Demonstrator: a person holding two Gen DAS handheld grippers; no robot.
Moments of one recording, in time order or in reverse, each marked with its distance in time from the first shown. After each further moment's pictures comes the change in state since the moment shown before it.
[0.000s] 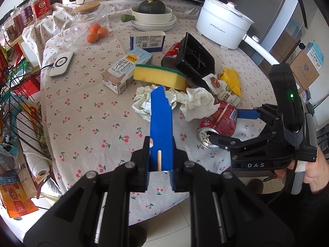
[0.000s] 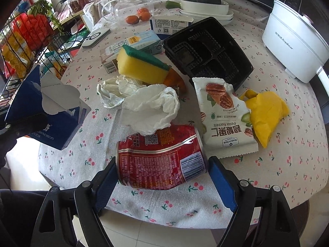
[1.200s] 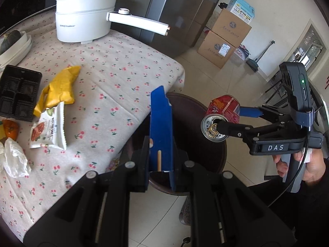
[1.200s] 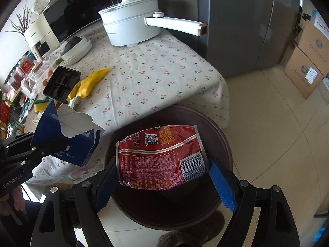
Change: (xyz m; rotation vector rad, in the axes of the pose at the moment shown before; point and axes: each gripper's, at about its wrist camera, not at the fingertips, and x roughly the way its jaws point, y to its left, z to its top) left arm 0.052 -0.272 -0.001 0.373 0.037 -0.426; right arm -0.152 -0.231 -0.219 0.543 -0.133 -0.203
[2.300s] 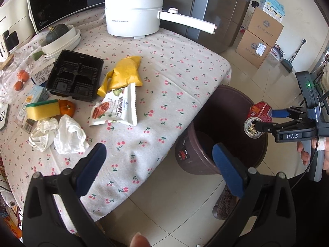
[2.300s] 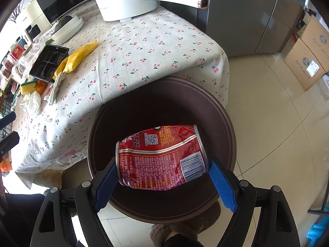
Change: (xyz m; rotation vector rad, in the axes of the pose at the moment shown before) left arm -0.049 0.051 -0.037 -0.050 -0.008 0.308; right arm 0.037 0.004 -0.013 -0.029 0.131 -0.039
